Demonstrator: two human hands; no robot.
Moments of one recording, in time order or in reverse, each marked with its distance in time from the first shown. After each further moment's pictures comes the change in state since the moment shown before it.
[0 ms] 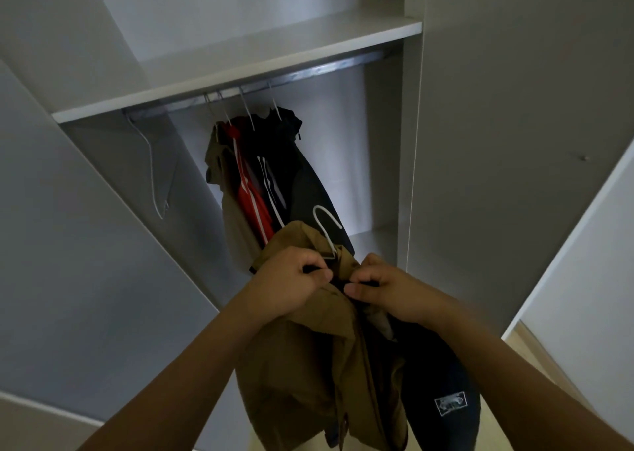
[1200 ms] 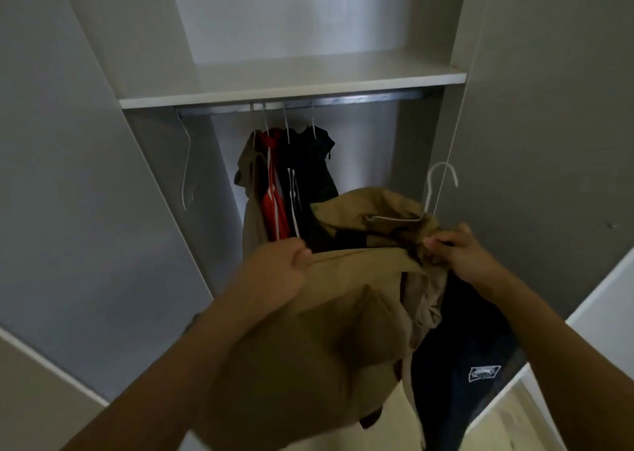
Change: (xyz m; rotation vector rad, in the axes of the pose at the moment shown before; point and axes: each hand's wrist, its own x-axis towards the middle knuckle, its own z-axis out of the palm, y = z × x) left_hand -0.023 -0.004 -0.033 0.202 0.242 -0.112; right_hand 0.020 -0.011 -0.091 -0.031 0.525 0.026
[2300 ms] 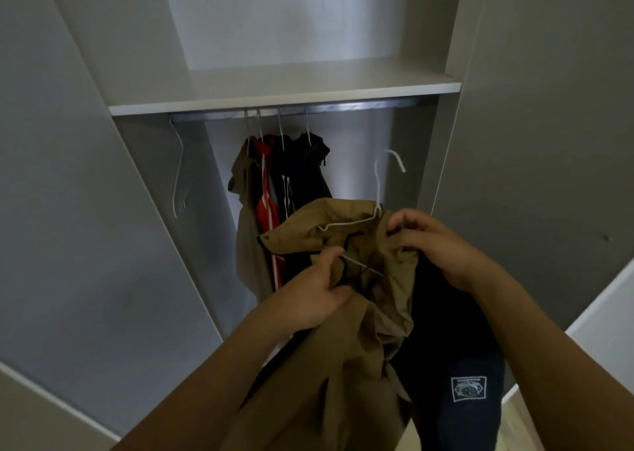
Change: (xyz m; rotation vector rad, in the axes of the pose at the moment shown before) left_hand 0.022 0.020 0.037 -0.520 -0.272 0.096; right_hand 0.010 -0.052 0.008 0.300 -0.315 -0.095
